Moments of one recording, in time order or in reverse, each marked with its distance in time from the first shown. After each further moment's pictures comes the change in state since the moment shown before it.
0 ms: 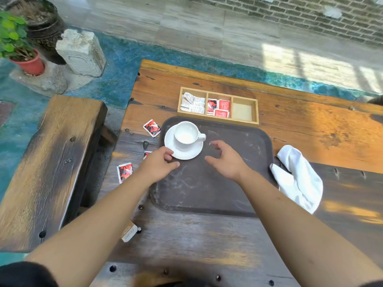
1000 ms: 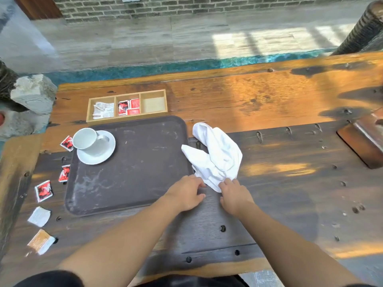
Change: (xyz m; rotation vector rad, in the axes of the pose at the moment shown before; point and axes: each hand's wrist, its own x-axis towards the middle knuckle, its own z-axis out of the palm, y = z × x) left_hand -0.106 0.211 0.325 0.603 -0.367 0.409; right_hand -0.152 0.329 -0.112 -0.685 -0.026 0.042
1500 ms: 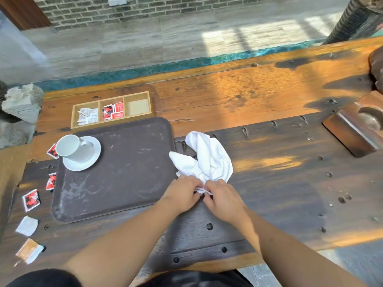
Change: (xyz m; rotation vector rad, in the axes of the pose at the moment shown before) left_hand 0.011 0.038 0.018 0.114 0.043 0.074; right_hand -0.041 0.017 -0.008 0.490 0.338 -0.196
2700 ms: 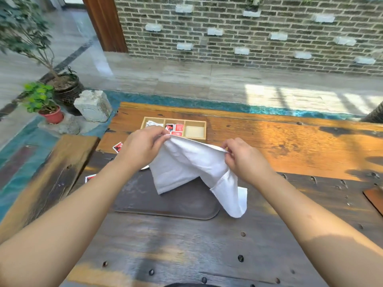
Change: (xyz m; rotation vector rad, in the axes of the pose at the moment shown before) left_hand -0.156 -0.130 -0.224 -0.025 0.874 -0.061; right_hand 0.113 -0.163 -0.120 -0.263 0.165 -0.311
